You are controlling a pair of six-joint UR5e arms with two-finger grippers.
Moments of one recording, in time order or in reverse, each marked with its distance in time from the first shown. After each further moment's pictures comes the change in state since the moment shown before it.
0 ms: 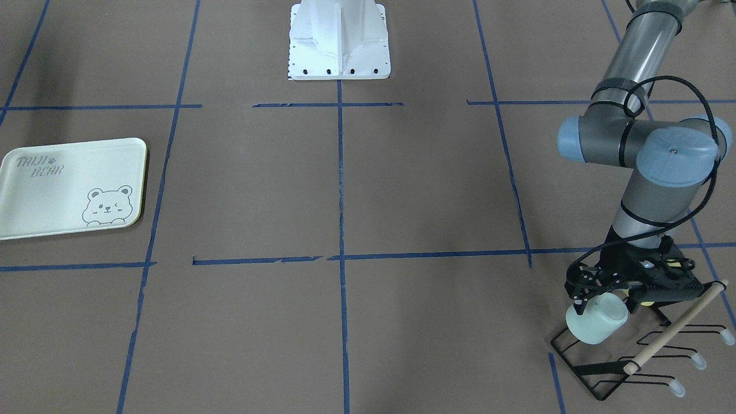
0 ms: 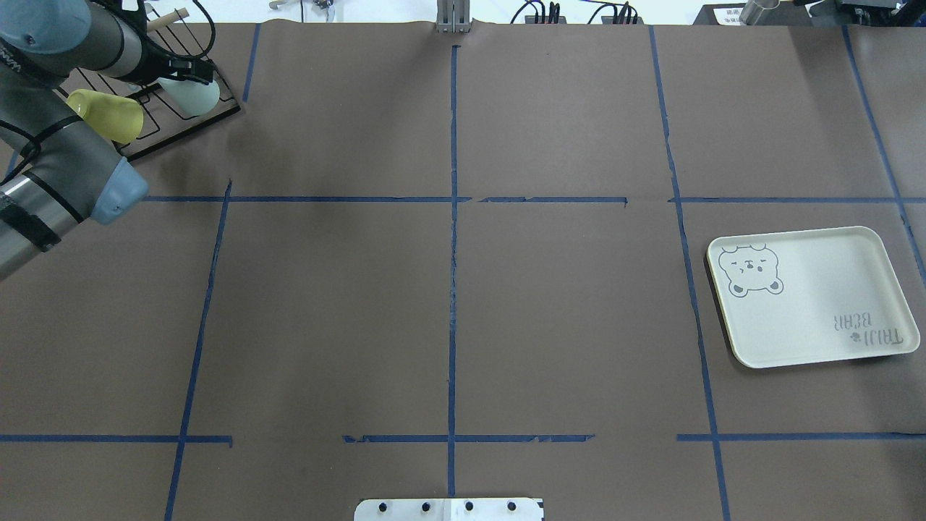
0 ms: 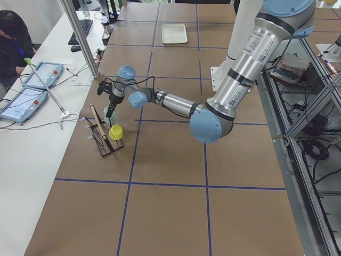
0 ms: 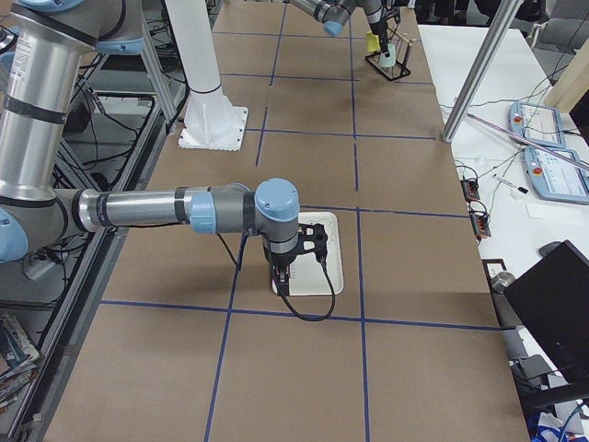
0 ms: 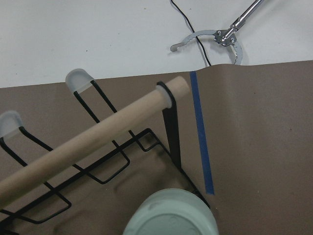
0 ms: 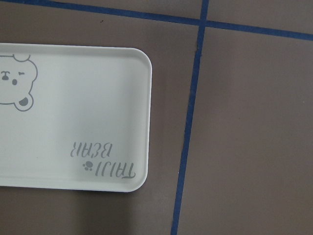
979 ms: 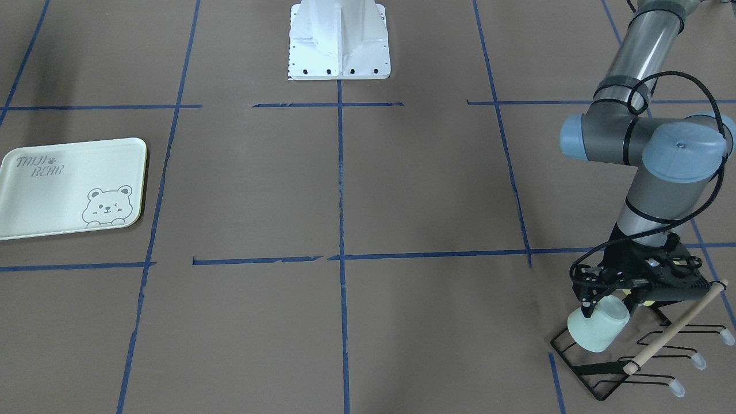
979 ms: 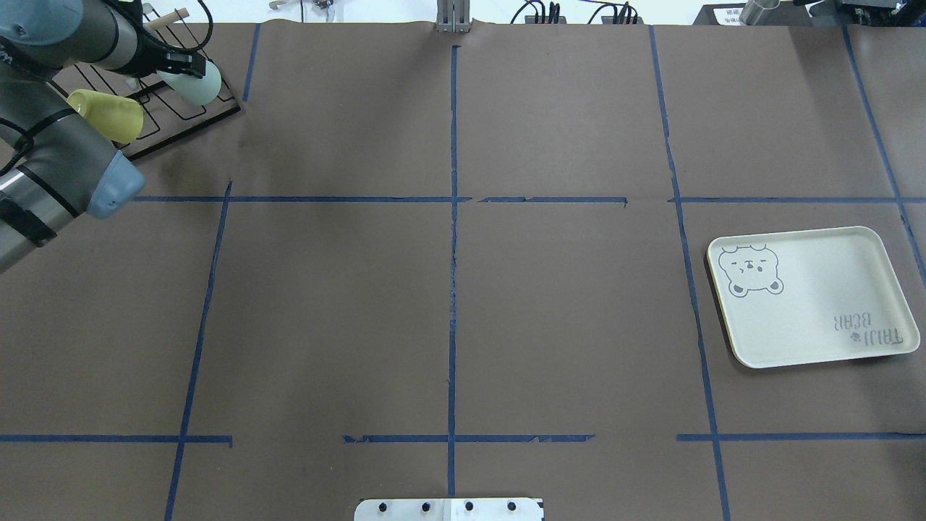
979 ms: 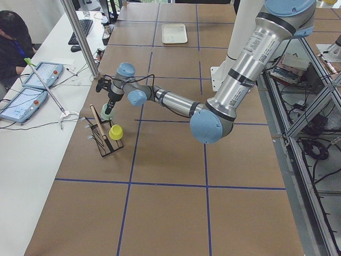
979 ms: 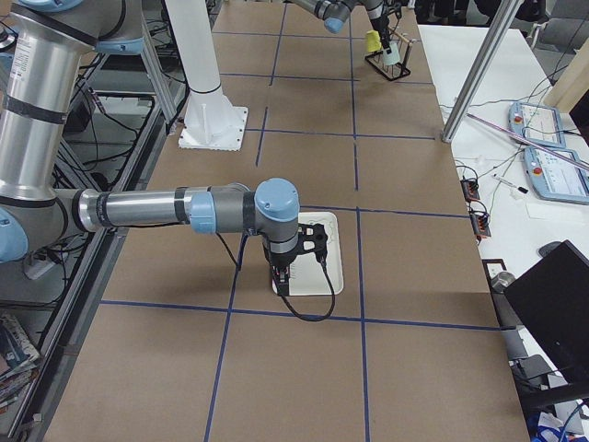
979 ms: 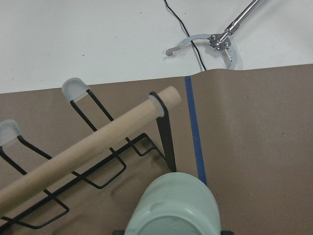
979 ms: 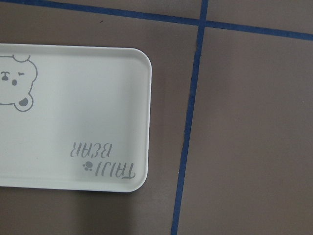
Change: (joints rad) left arm -0.027 0.006 -0.041 0.008 -0.032 0.011; right arm 0.001 0.000 0.000 0.000 0.000 0.001
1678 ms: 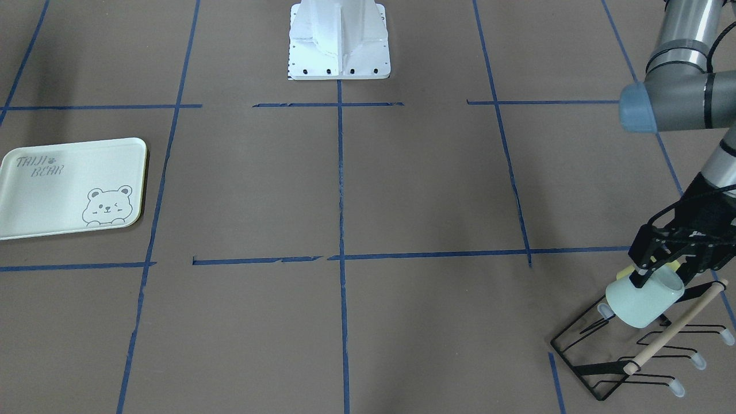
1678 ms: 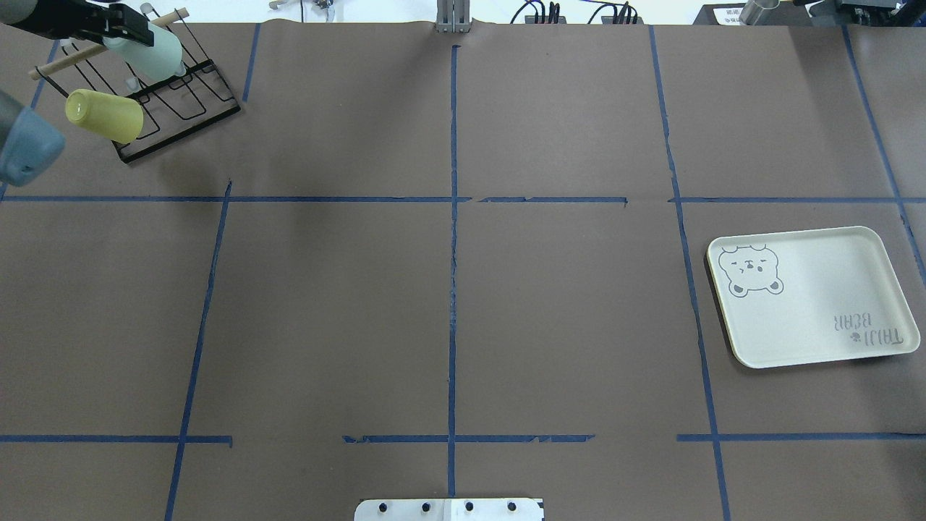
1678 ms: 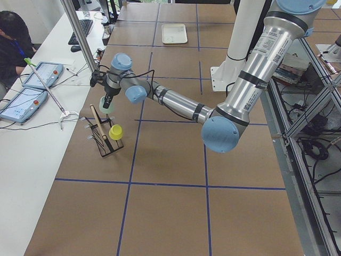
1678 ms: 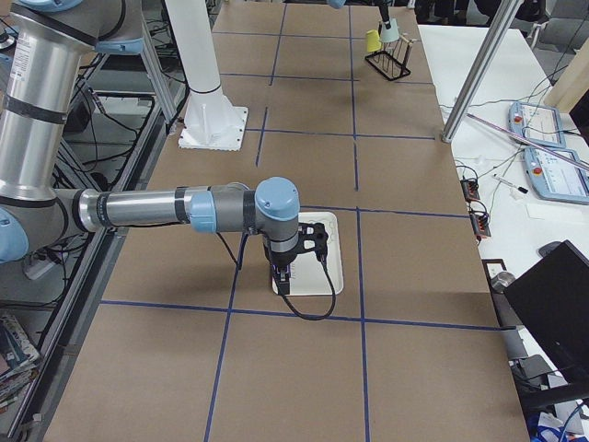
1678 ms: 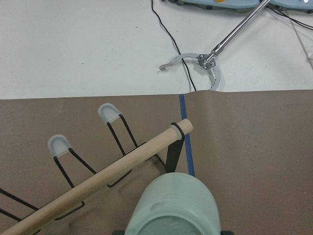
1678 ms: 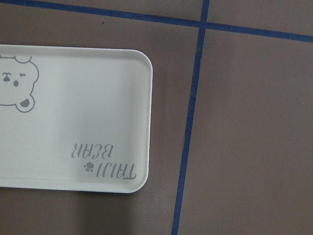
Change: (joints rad) left arm -0.158 0.083 -0.208 0.090 -0.241 -0.004; right arm 0.000 0.003 0.003 0.000 0.005 0.009
